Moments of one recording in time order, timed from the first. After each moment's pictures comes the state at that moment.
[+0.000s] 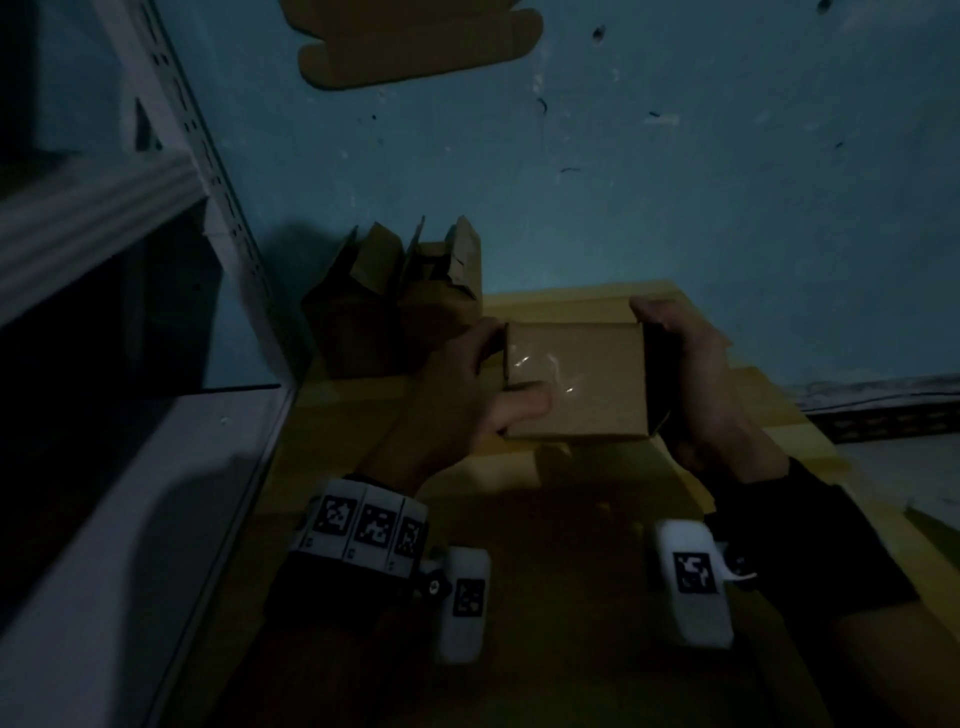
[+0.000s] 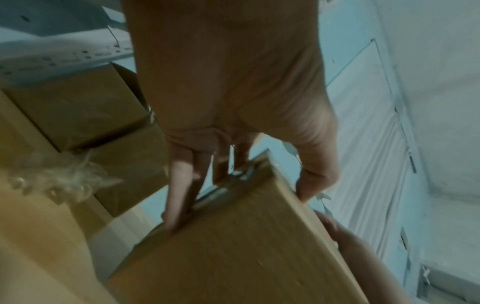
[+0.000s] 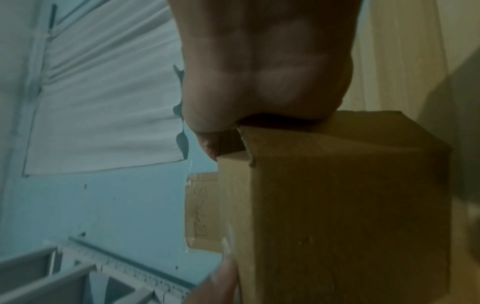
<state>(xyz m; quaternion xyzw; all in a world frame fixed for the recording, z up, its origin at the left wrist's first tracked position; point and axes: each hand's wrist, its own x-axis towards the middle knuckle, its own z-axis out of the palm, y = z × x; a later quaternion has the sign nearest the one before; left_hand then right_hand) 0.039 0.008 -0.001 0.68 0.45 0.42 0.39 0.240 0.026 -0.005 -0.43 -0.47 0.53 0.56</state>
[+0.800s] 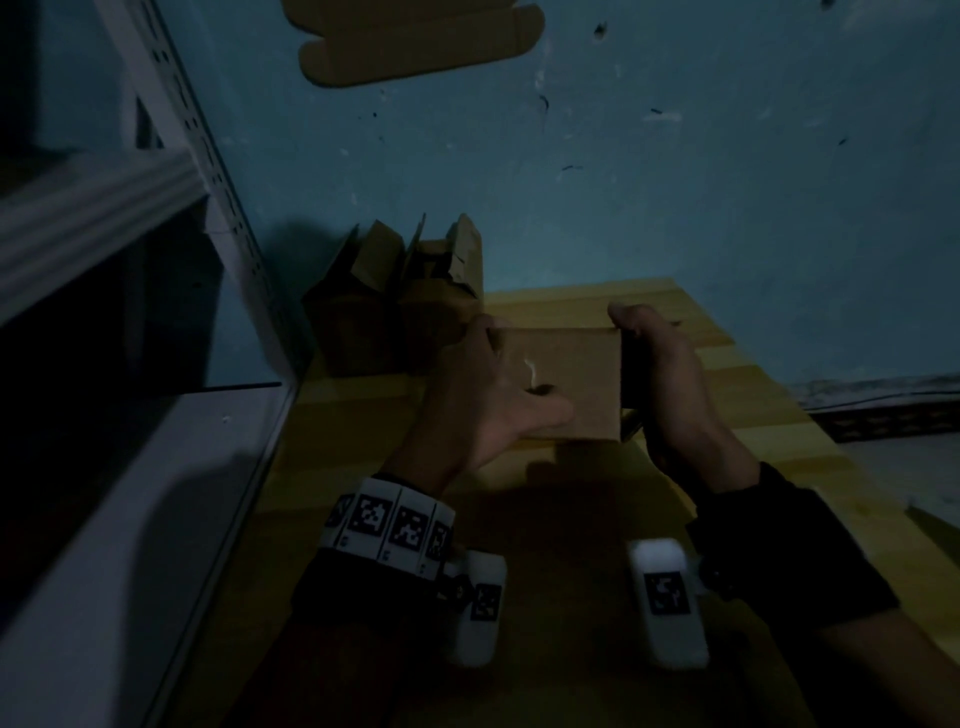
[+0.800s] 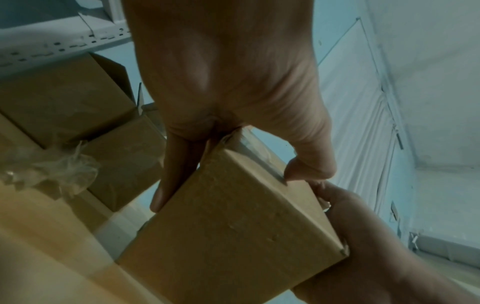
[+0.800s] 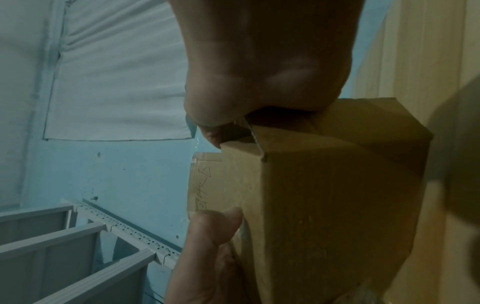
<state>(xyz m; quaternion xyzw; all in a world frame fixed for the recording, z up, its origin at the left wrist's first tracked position) 0.054 0.012 -0.005 0.67 0.57 0.38 0.28 0.221 0.018 -0.002 -0.48 -0.49 0.47 0.55</state>
